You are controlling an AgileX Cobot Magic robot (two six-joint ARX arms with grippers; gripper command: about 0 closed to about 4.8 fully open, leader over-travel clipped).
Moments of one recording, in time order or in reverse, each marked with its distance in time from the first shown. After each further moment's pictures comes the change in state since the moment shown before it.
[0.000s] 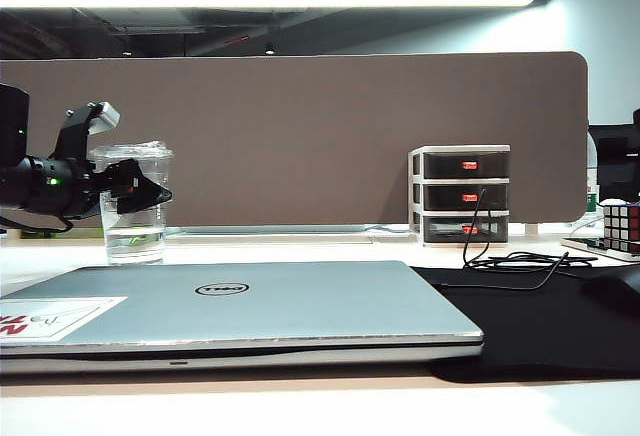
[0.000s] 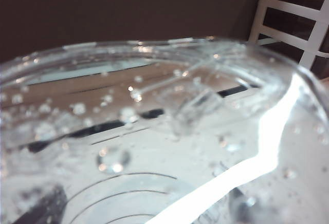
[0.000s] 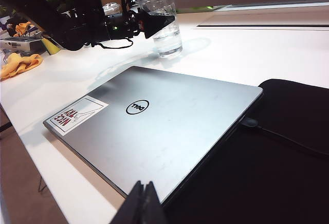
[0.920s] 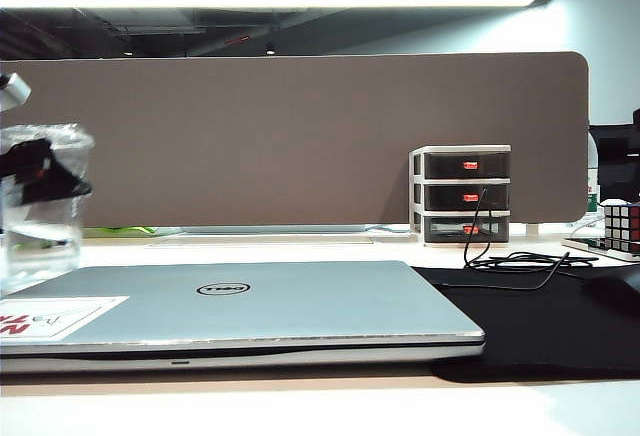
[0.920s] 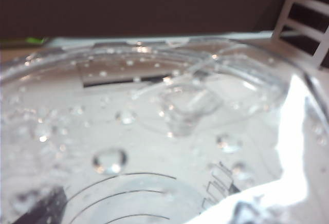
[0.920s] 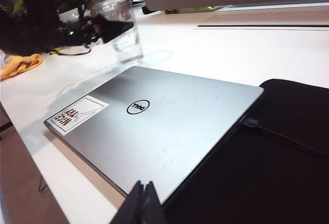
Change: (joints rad) left arm 0.138 -0.312 -0.400 0.009 -0.012 -0.002; right arm 0.000 0.000 0.000 0.000 0.000 0.000
